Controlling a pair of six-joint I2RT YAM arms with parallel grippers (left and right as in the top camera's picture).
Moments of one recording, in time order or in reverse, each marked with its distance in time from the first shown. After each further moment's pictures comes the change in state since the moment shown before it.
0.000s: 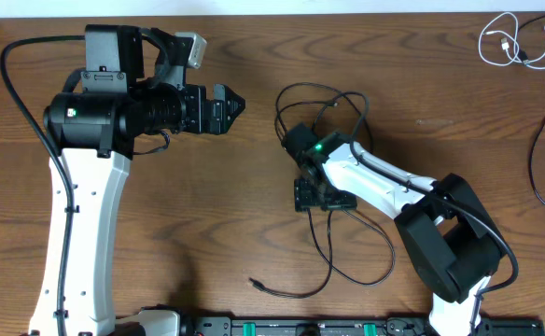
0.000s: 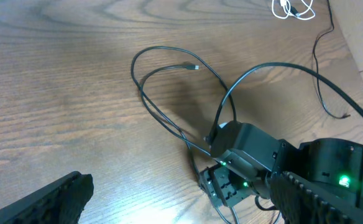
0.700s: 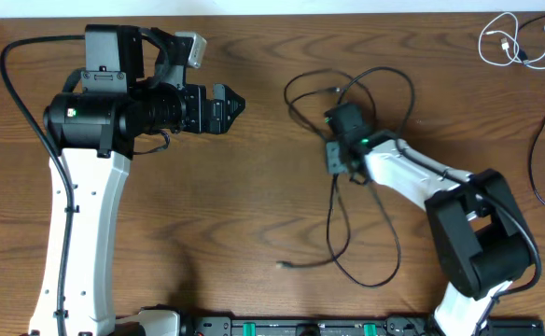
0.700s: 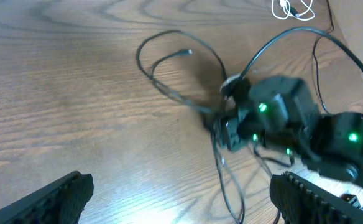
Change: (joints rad) left arm 0.000 0.000 0.000 0.003 0.000 0.000; right arm -0.223 -0.058 -0.176 0.560 0.157 -0.326
